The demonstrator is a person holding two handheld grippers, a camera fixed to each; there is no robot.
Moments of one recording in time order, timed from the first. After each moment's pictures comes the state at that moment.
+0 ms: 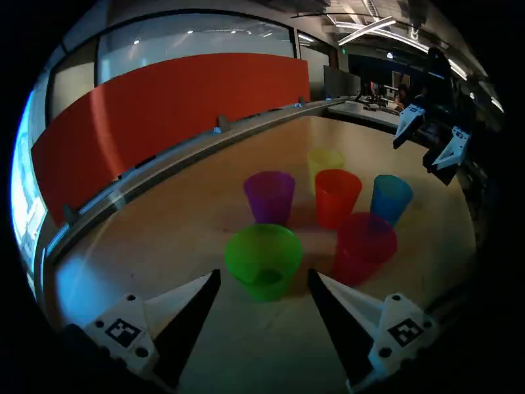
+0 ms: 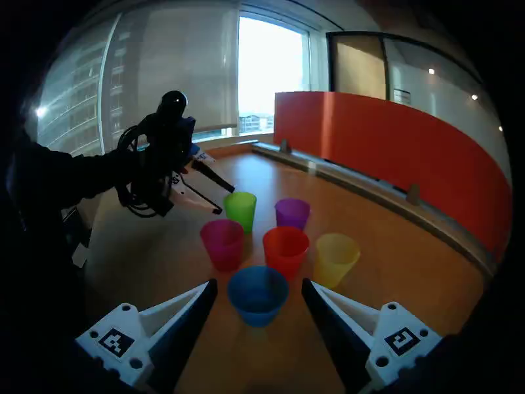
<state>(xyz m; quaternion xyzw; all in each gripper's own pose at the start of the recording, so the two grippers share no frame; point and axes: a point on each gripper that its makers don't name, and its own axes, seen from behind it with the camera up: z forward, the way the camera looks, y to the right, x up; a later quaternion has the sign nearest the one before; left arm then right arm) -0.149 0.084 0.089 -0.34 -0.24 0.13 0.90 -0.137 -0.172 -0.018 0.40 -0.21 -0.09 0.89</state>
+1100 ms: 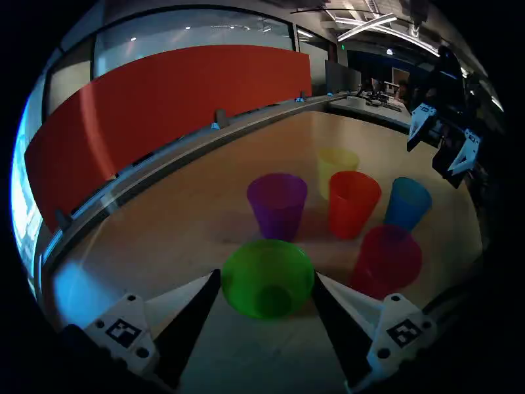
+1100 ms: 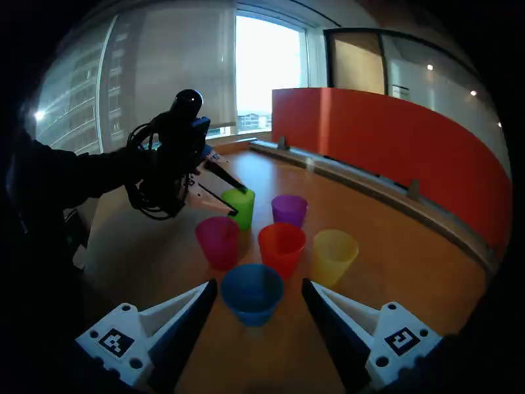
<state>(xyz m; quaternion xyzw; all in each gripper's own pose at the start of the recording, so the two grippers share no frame) -0.161 0.100 0.125 -0.34 -0.25 0.14 0.90 -0.143 -0.171 -0.012 0.40 -0.22 -0.08 0.89</state>
